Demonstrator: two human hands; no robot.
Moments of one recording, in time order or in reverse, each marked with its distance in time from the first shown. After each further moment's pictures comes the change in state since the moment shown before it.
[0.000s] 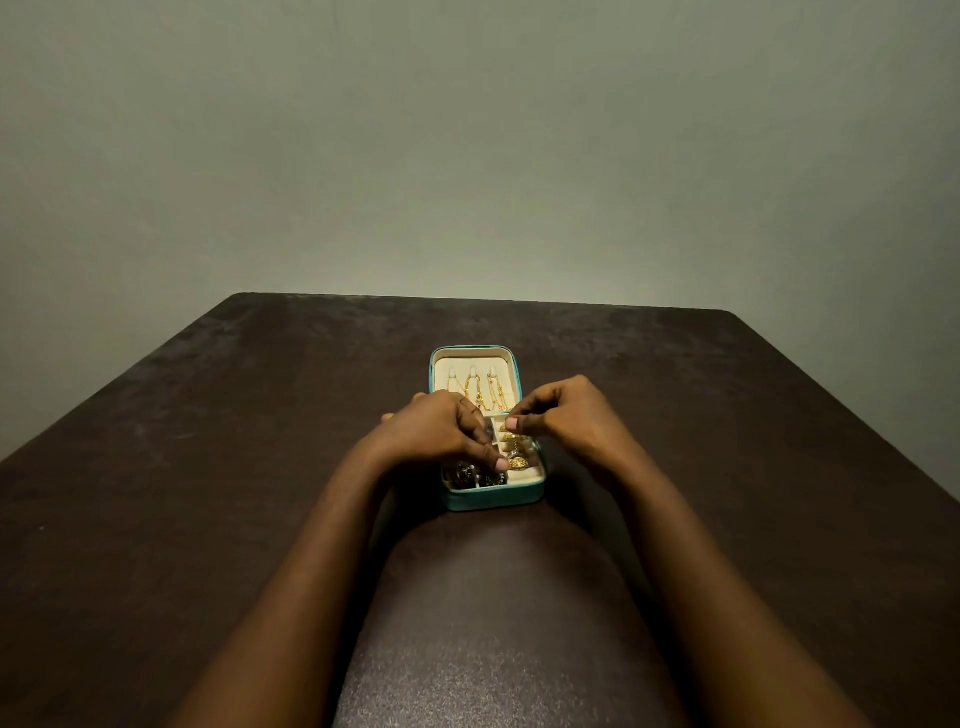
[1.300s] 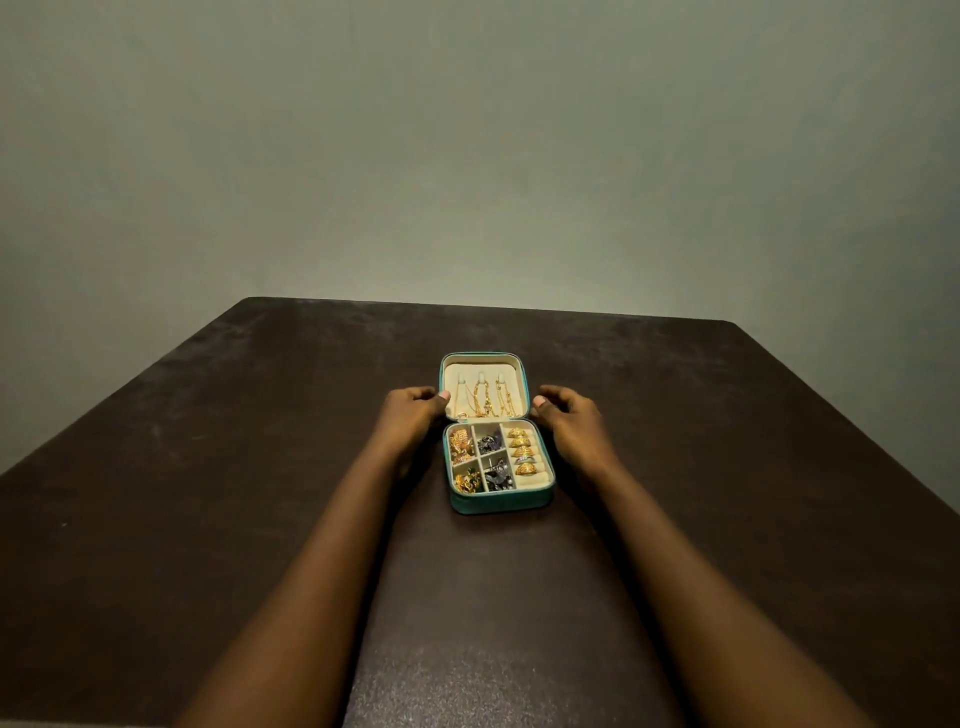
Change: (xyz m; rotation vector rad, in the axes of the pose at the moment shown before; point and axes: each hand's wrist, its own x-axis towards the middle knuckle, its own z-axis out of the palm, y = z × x) left_hand 0.016 -0.021 0.006 -0.931 0.472 -0.313; right_hand 0.027 0.031 0.026 0.301 0.214 0.129
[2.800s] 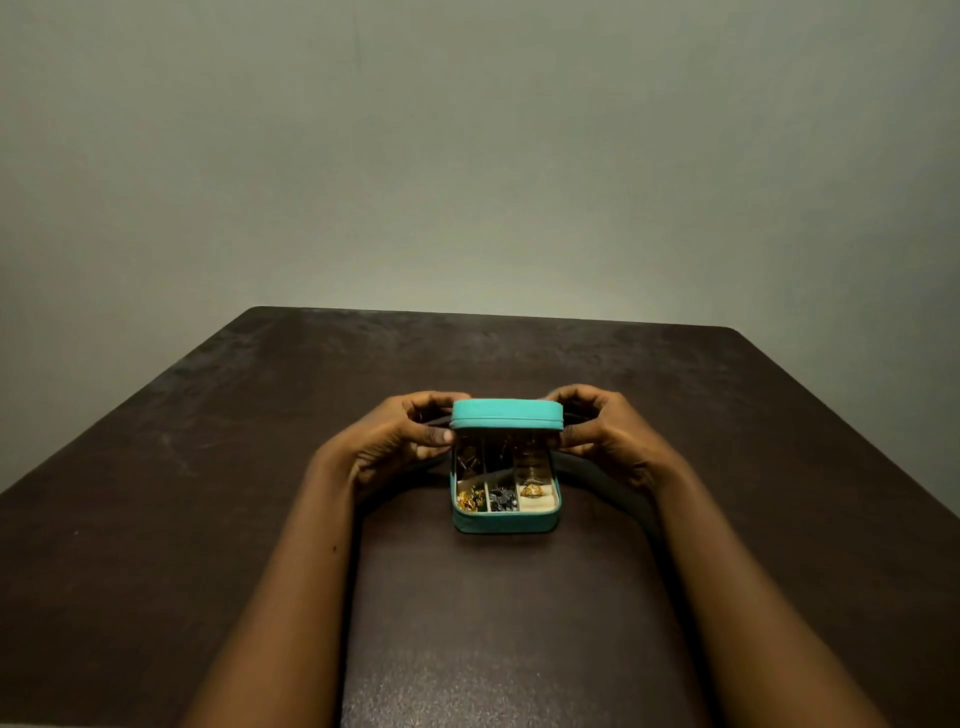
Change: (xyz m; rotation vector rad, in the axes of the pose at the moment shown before) left_hand -0.017 0.015 -0.038 -0.117 -0.511 -0.022; right_hand -0.005 -0.012 -0.047 0.261 -0.440 -0.076
